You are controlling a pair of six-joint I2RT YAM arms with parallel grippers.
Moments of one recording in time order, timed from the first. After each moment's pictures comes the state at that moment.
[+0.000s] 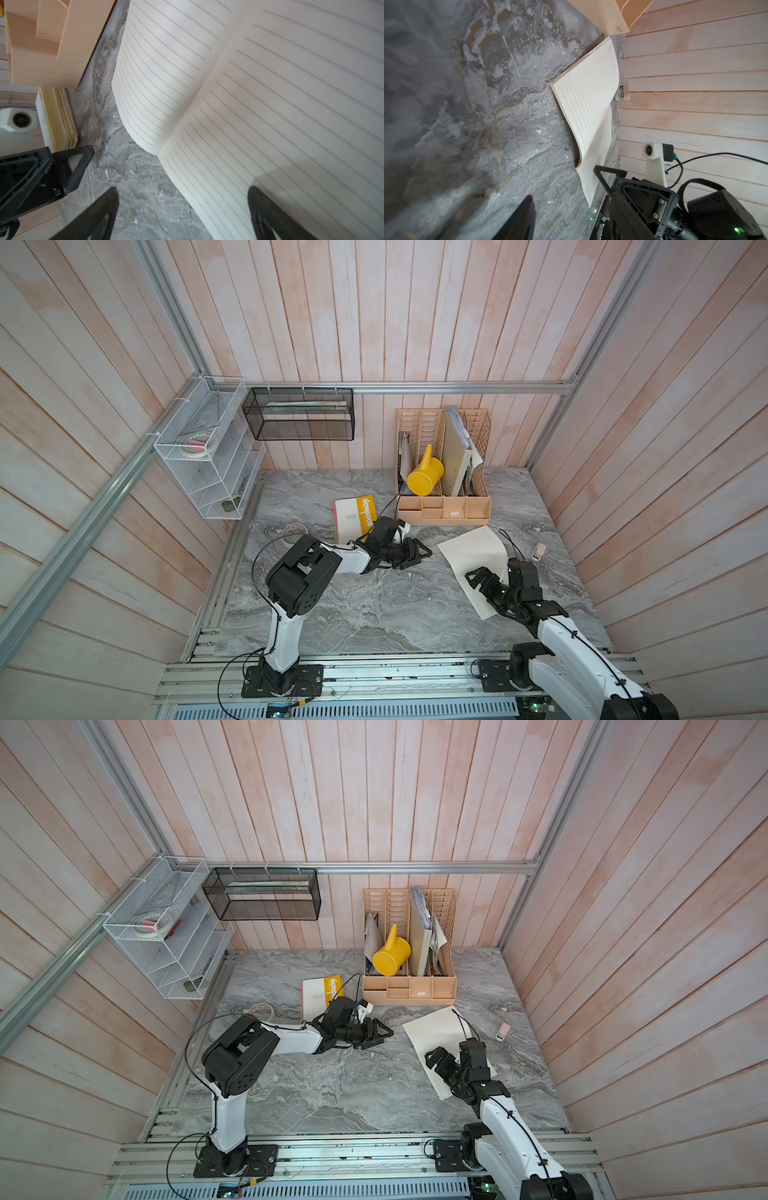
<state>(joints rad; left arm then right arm) -0.69 2.04 1.08 0.36 0.63 -1.04 0.12 0.84 0.27 -0.29 -0.26 0.83</state>
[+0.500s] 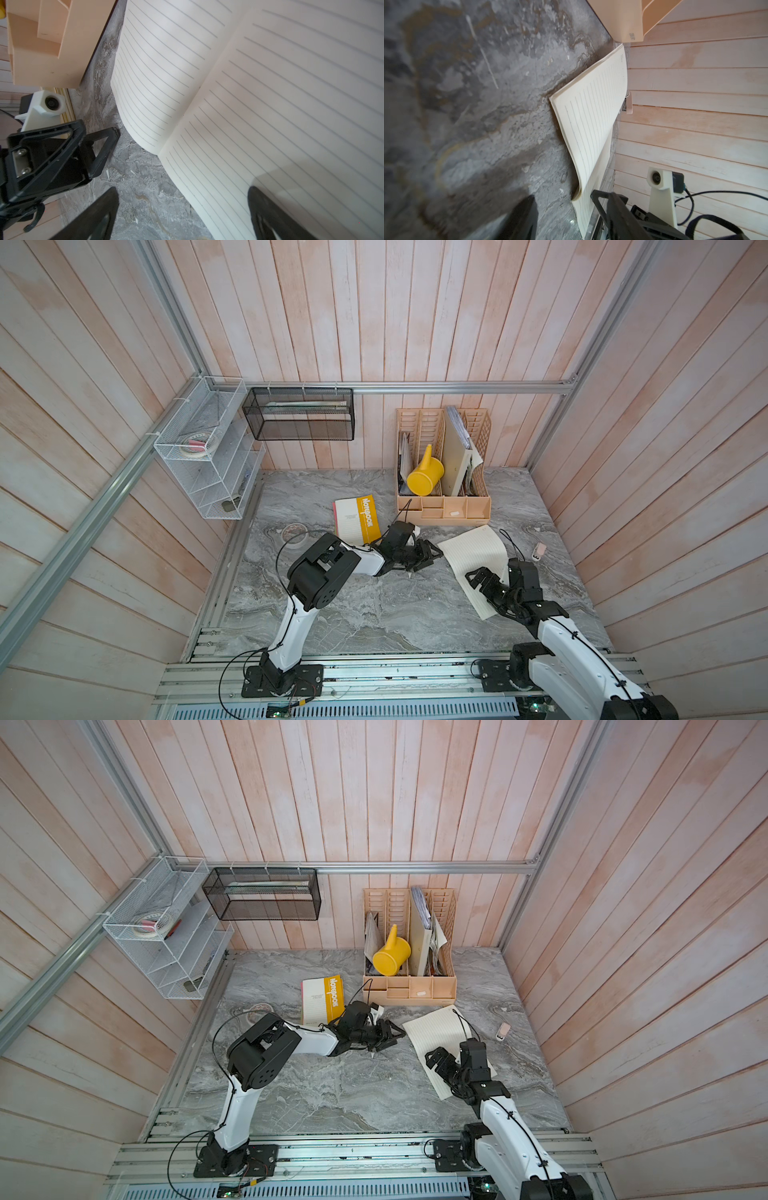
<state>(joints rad) -0.76 2.18 1.20 0.45 0.56 -1.18 0.12 0.83 0.27 -0.29 -0.27 0.83</state>
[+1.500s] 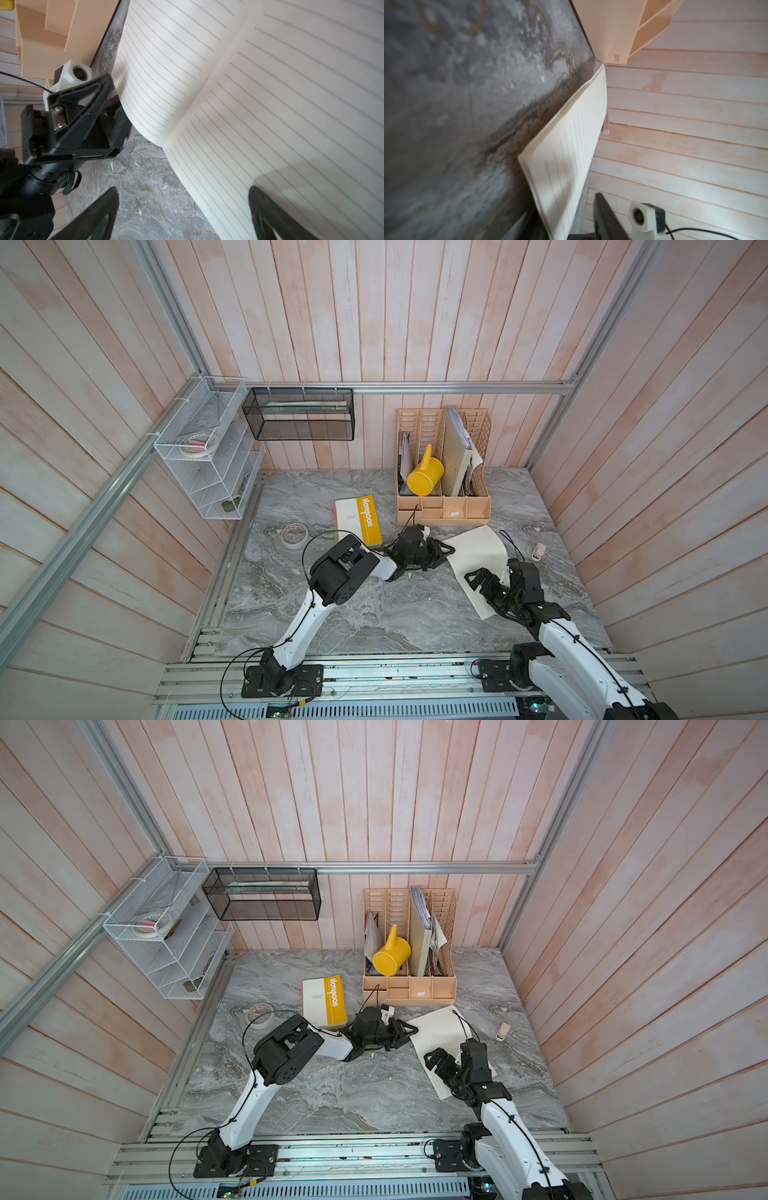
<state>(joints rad) -0.81 2.37 1.31 0.74 0.49 -1.43 0.11 0.80 0.27 -0.32 -0.30 0.82</state>
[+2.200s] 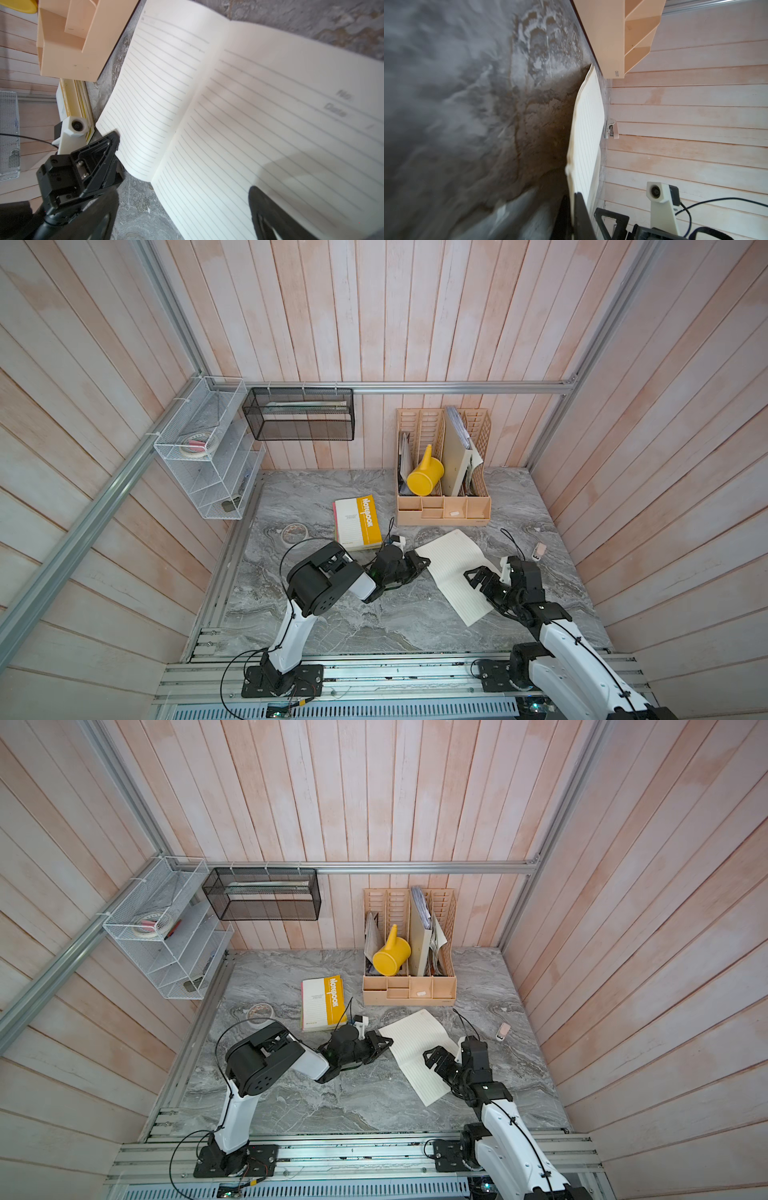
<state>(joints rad) -0.82 2.09 0.82 0.92 0.24 -1.33 0.12 0.78 0.29 -0.31 -0.31 0.81</state>
